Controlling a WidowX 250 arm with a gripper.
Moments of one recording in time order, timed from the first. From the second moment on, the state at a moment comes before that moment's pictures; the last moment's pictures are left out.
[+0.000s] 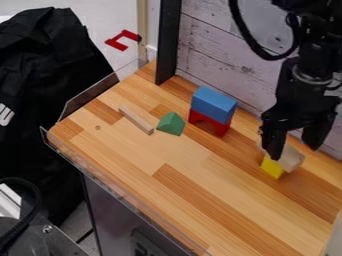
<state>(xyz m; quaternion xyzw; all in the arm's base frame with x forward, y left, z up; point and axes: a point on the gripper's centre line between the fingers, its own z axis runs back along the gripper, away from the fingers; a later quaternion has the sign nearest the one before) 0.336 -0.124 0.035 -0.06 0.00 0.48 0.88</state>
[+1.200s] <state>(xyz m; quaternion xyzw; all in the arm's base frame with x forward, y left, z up) 0.346 -0.109 0.001 -0.02 0.02 0.57 0.82</state>
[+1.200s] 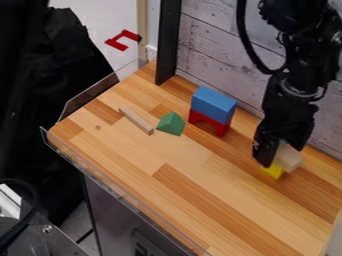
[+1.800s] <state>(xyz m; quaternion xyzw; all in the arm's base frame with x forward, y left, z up) 0.352 -0.106 0.005 -0.03 0.03 0.57 0.82</state>
